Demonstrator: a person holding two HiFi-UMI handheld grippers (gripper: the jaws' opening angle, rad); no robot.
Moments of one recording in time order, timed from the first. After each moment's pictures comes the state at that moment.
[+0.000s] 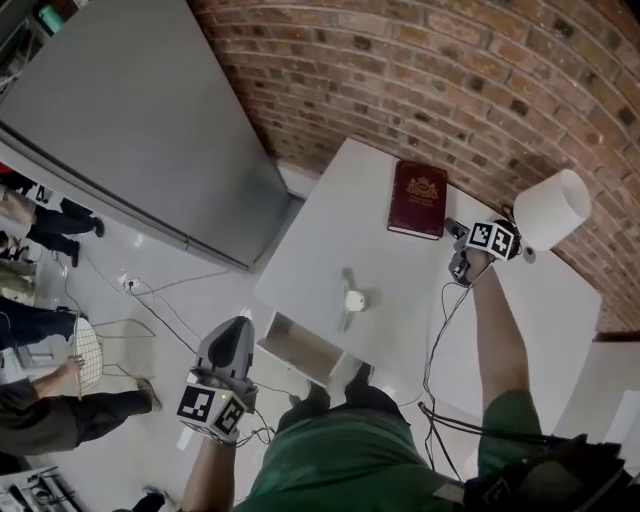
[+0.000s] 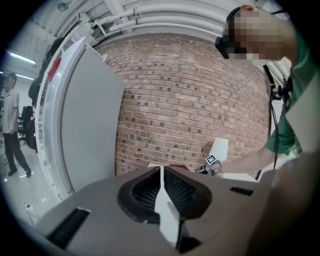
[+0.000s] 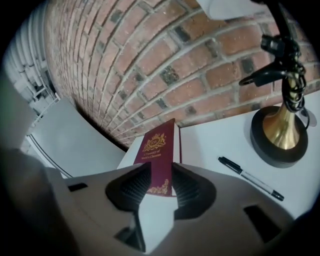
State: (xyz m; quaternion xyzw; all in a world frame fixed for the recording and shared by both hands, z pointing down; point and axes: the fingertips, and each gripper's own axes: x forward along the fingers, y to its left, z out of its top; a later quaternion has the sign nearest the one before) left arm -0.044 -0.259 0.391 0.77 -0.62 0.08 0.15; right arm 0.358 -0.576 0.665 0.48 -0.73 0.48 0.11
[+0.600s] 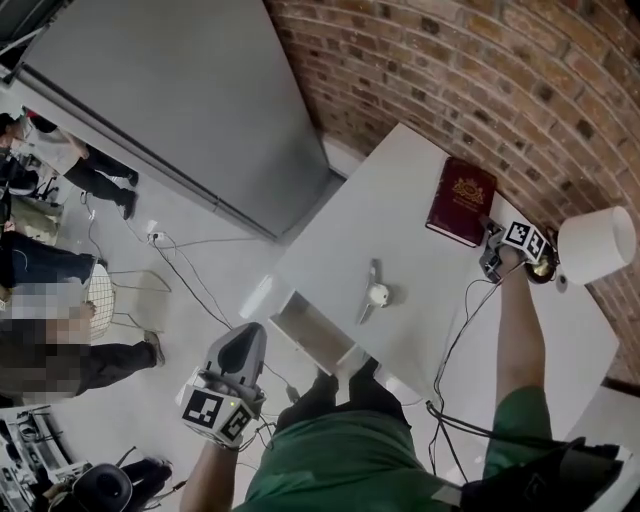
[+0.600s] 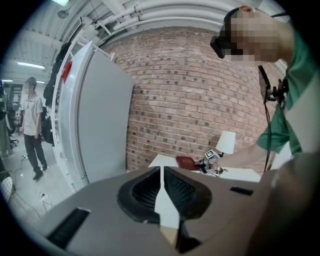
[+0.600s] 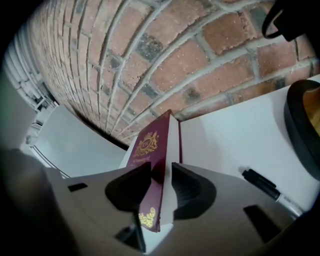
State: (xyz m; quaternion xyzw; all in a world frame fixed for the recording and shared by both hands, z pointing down) left arm -0.041 -0.223 0.417 0.72 -0.66 0.11 0.19; right arm 0.346 -0.628 0.713 0.43 -0.74 0.52 0.08
